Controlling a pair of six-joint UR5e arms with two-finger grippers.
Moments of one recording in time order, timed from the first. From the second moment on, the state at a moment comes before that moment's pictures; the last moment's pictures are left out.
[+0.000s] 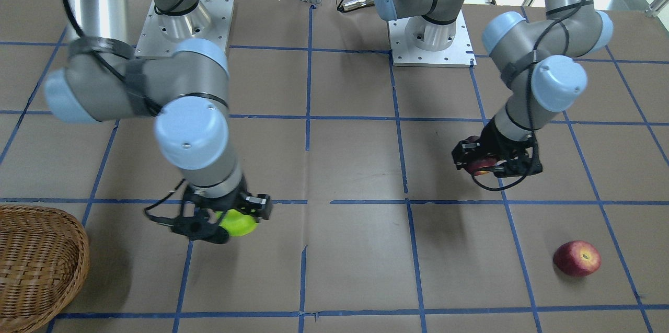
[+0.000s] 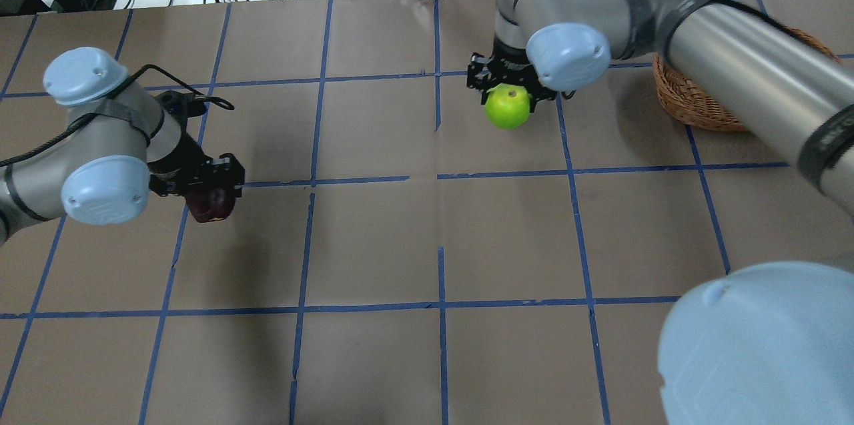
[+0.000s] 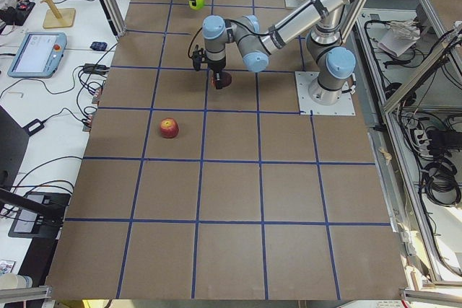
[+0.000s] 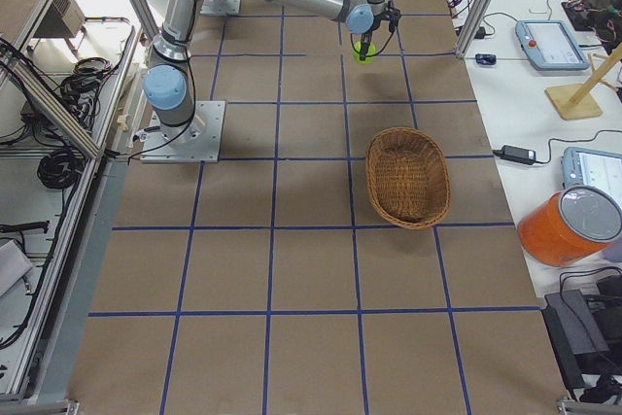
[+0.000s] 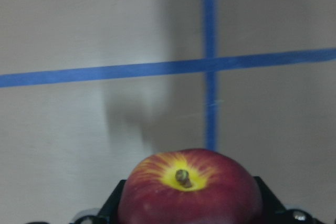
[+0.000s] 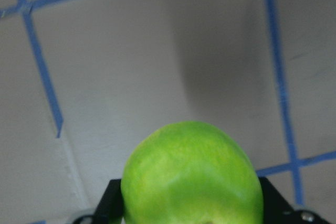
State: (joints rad) left arm -1.36 -1.75 -2.03 -0.97 1.55 0.04; right arm 1.68 -1.12 1.44 -1.88 -1.55 0.38
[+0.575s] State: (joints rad) left arm -1.82 -1.93 -1.96 -0.71 1.47 -0.77; right arm 1.31 -1.10 1.28 -1.68 -1.69 -0.07
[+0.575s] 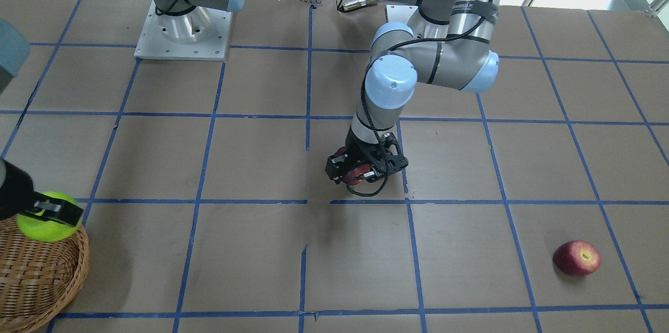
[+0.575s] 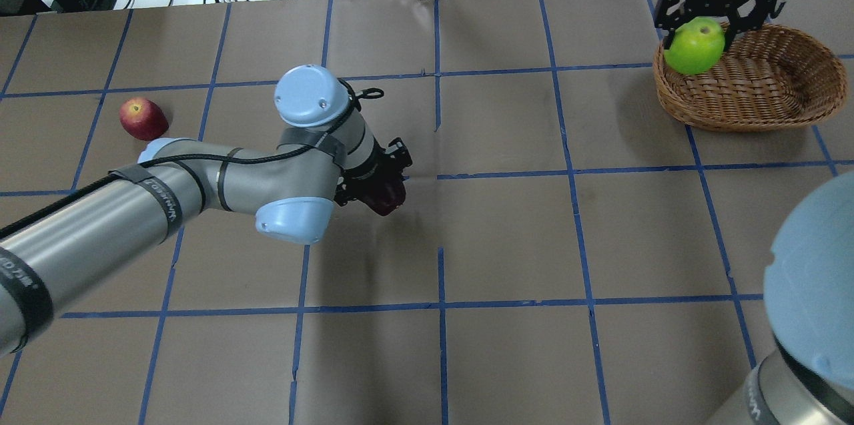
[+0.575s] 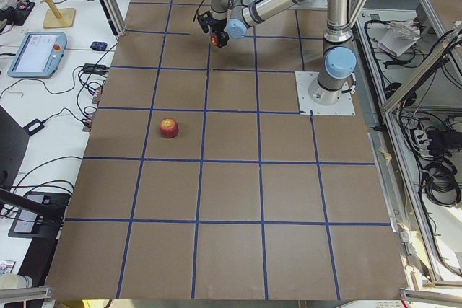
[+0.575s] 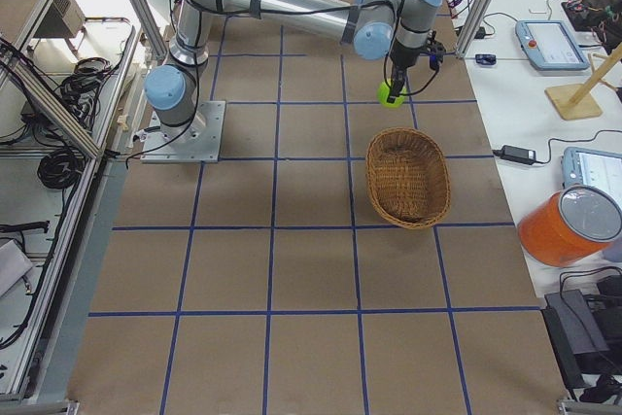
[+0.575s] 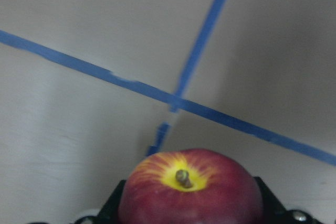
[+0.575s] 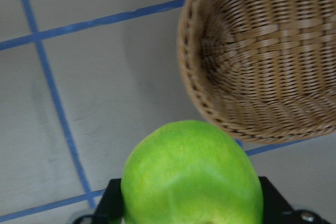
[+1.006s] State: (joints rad) left arm -1.87 -2.00 -1.92 -0.62 1.46 -0.86; right arm 1.13 -0.97 1.28 -1.87 -1.72 -0.34
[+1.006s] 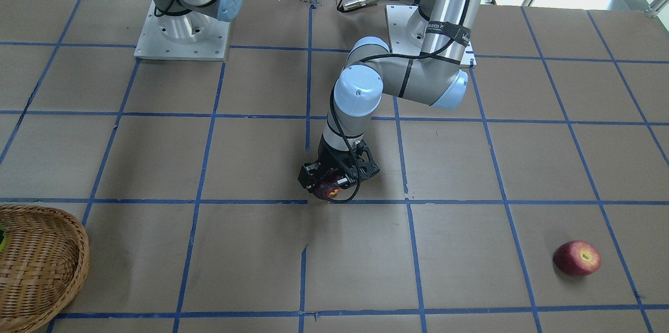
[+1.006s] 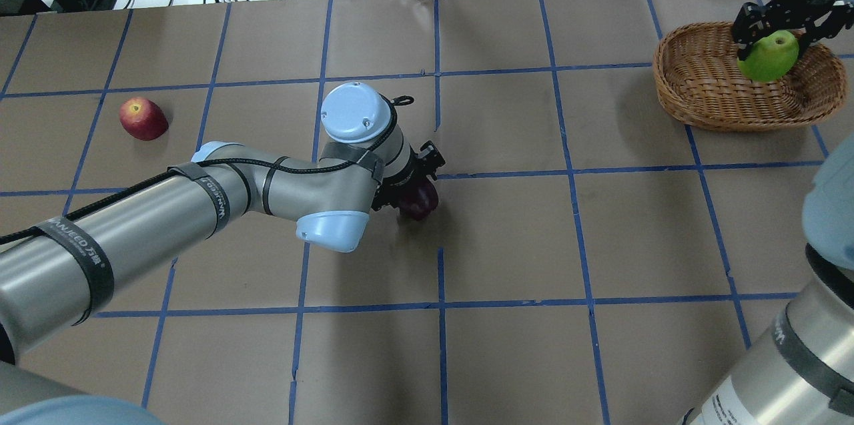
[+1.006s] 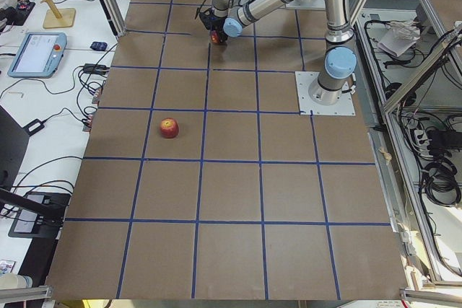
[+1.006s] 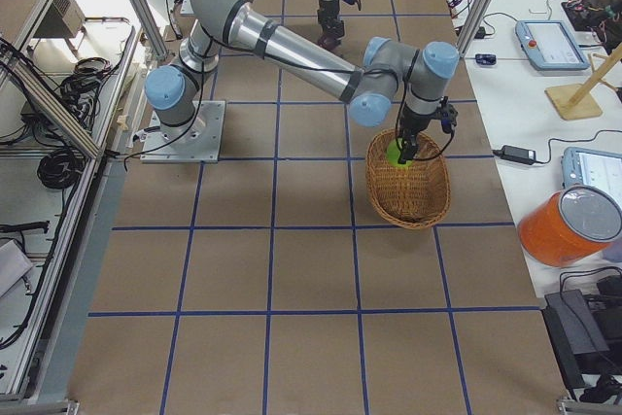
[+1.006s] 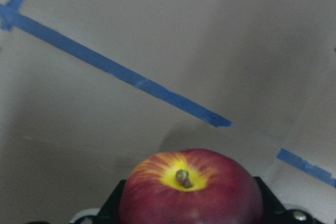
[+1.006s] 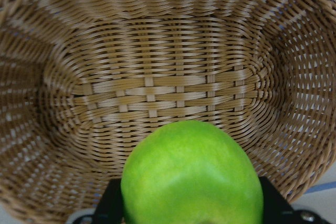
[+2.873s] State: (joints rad) left arm -1.10 -2.18 -1.49 -0.96 1.58 0.76; right arm 1.64 -1.09 1.30 -1.59 -1.53 -0.21
